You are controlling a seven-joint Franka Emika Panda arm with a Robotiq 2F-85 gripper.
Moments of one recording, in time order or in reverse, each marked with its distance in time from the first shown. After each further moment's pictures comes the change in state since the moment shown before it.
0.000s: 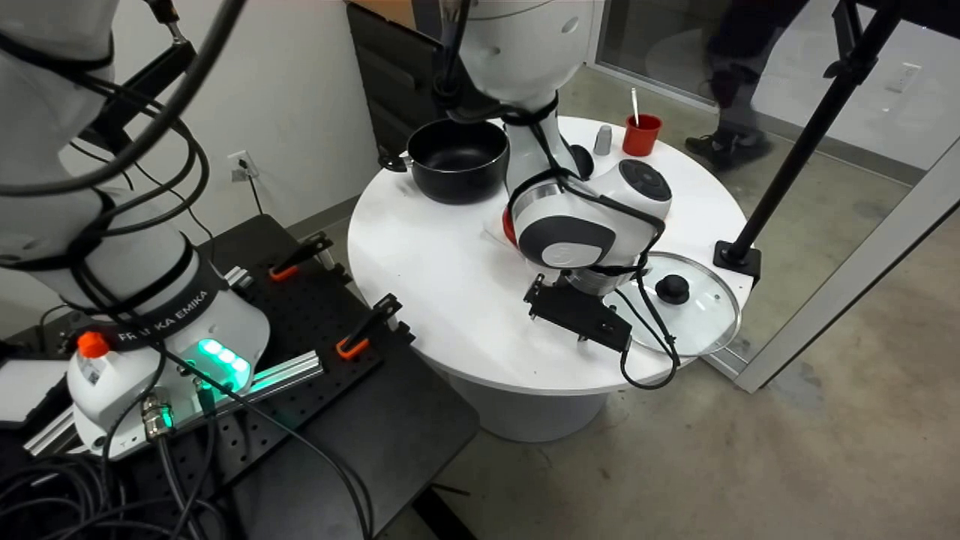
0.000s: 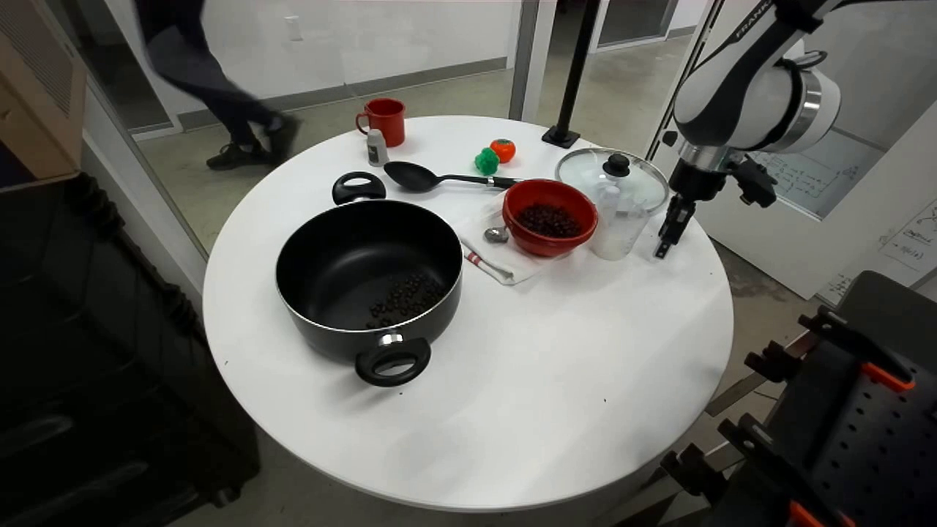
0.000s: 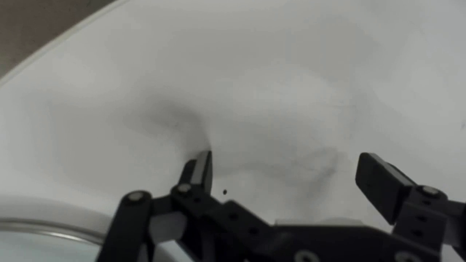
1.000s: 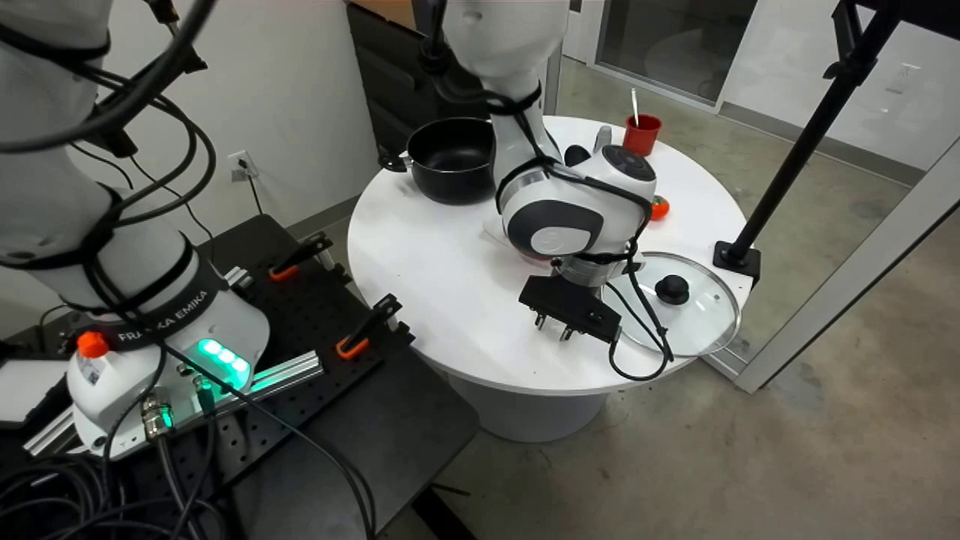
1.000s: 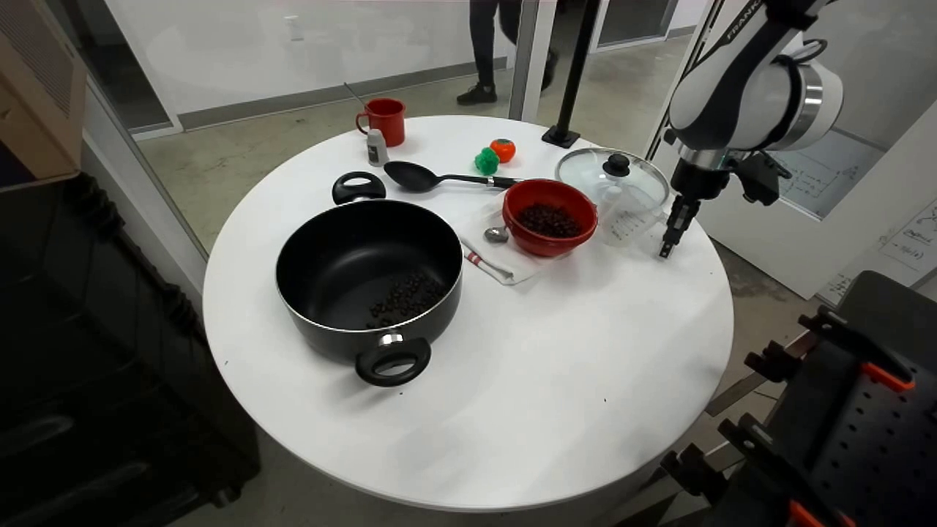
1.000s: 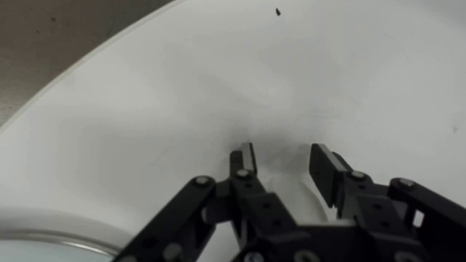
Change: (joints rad) arm 0.147 -0.037 -0.113 -0.051 0.034 0.028 0.095
